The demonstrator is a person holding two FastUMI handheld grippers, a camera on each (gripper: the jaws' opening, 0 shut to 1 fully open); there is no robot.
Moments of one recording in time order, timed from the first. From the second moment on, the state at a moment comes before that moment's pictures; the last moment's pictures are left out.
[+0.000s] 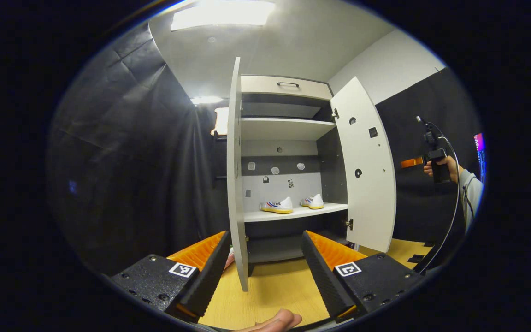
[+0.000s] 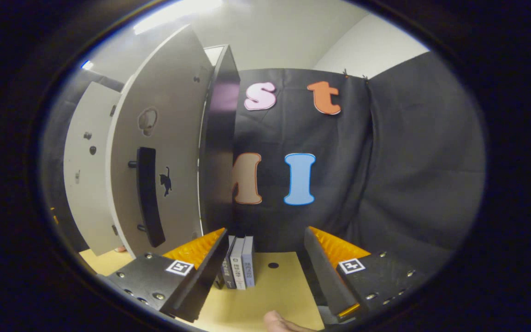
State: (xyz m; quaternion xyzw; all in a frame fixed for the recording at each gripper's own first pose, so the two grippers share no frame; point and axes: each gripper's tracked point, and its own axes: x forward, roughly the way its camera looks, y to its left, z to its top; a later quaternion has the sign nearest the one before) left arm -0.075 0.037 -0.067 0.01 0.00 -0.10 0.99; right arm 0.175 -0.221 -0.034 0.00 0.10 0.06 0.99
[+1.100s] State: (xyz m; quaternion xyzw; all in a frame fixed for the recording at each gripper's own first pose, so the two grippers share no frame) left arm -0.071 0.084 -0.085 -0.01 0.01 -0.05 1.00; right arm 0.167 -0.122 0.014 -0.01 0.06 0.04 1.00
